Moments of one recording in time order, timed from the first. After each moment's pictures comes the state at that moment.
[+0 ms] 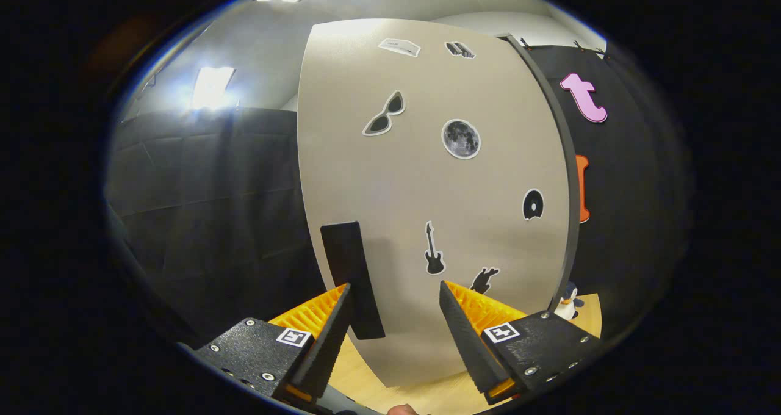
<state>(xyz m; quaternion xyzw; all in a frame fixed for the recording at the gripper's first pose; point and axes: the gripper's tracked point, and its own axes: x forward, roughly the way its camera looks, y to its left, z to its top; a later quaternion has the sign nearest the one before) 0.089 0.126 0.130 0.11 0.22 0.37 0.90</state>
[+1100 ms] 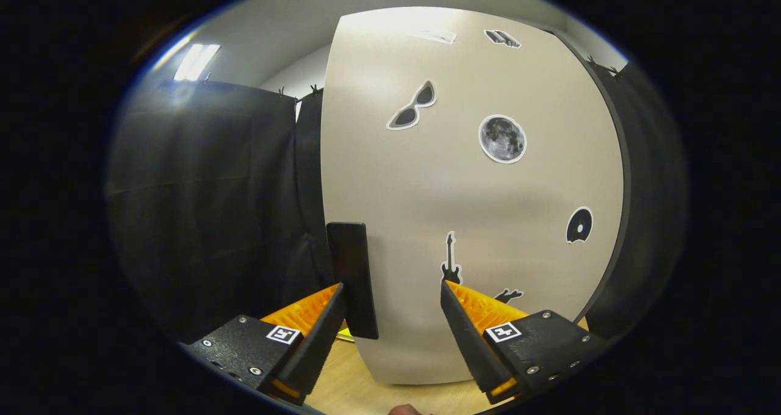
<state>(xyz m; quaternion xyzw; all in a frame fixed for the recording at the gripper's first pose) 0.120 0.175 0.116 0.05 0.22 0.28 0.93</state>
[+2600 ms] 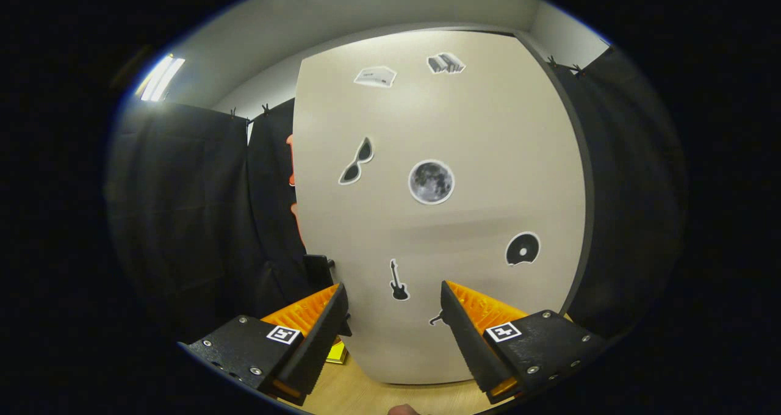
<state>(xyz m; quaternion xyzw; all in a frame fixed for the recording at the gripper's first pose) 0.141 0.109 0.164 0.07 0.20 0.16 0.96</state>
